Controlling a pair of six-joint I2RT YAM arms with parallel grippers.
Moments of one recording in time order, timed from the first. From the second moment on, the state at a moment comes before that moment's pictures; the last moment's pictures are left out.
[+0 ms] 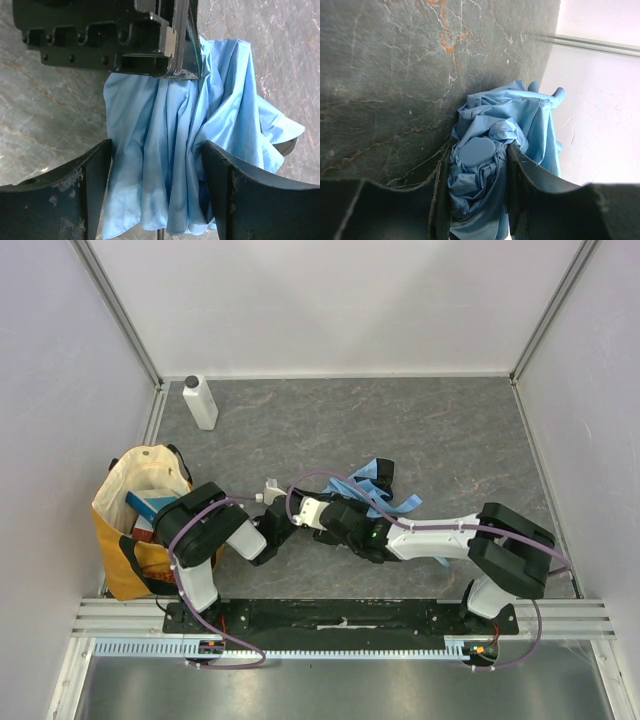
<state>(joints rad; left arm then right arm) -0.76 1.82 0.39 1.02 -0.22 -1.59 1.10 1.60 0.80 -0.01 0.47 -0.38</state>
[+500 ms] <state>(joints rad) -0.70 1.78 0.43 0.87 -0.13 -1.61 1.11 1.75 0.80 0.18 0.60 -0.41</state>
